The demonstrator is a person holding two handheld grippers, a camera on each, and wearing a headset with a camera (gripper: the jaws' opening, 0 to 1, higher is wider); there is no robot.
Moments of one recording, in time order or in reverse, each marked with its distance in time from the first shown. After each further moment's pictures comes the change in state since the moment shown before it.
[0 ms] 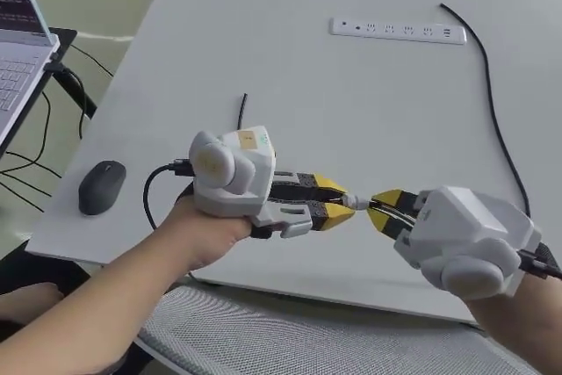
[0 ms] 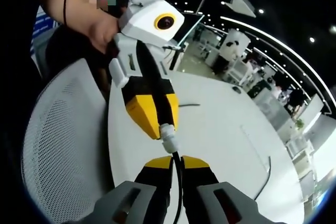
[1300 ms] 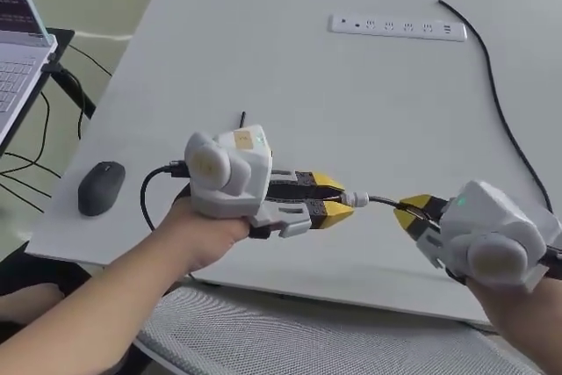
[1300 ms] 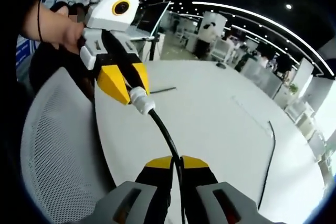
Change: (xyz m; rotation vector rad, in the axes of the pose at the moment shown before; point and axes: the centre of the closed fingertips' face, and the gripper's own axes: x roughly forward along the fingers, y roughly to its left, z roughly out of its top) left arm -0.001 0.002 0.002 0.008 -0.008 0.007; right arm -0.003 -0.021 -0.055 0.285 0.076 -0.073
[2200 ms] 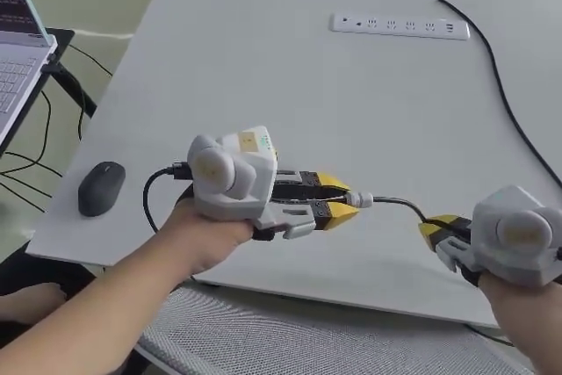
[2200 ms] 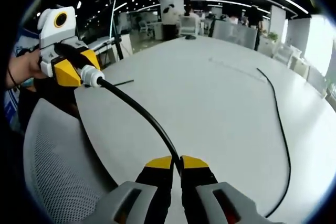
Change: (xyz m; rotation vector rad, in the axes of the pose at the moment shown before) left arm 0.005 0.000 0.005 0.024 0.001 0.008; right arm 0.009 -0.018 -0.055 0.362 0.090 -0.042
